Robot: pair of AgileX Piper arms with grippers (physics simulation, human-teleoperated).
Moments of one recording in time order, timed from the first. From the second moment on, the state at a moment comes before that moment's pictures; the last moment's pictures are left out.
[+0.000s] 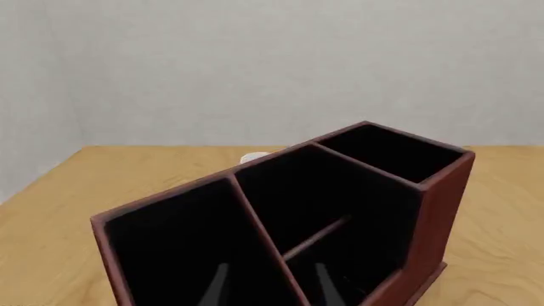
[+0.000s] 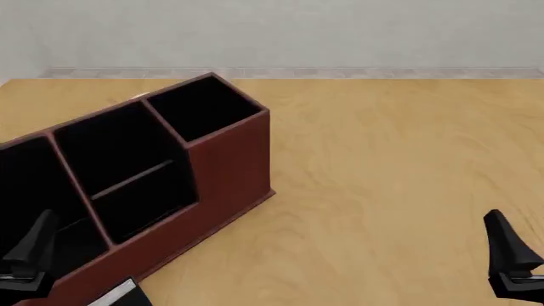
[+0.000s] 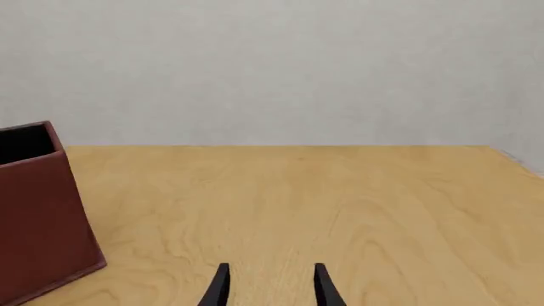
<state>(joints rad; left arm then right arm) 0.00 0.00 0.00 0.00 0.00 0.00 0.00 0.00 0.00 0.00</state>
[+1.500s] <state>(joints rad) -0.32 0.42 -0.68 0.97 0.24 0.00 0.02 0.00 -0.01 0.00</state>
